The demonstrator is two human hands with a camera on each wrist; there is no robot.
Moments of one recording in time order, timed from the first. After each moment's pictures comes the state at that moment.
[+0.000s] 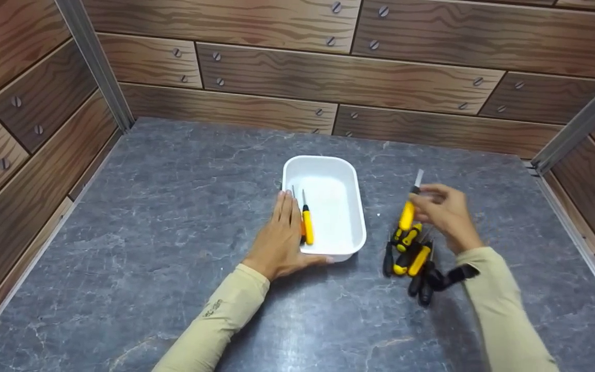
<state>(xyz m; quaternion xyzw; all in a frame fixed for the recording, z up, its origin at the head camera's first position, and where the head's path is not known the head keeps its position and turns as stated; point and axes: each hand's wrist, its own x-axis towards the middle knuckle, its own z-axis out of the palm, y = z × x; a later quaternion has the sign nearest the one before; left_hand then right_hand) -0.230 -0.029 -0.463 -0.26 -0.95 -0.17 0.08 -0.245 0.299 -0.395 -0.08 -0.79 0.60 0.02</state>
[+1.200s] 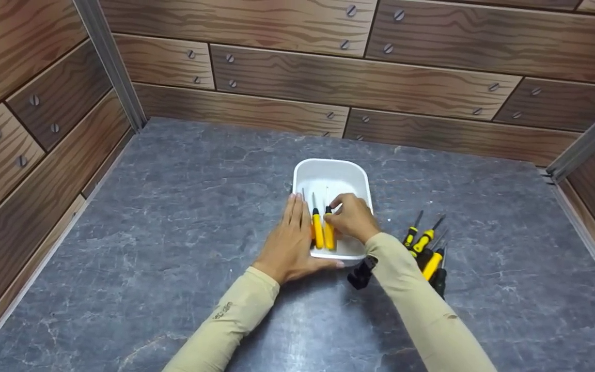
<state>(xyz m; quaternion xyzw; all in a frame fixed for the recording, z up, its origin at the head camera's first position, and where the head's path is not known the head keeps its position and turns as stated) -0.231 -0.029 -0.461 -0.25 -0.95 -0.15 0.07 -0.287 0.144 -0.432 0.03 -0.93 0.35 -0.05</state>
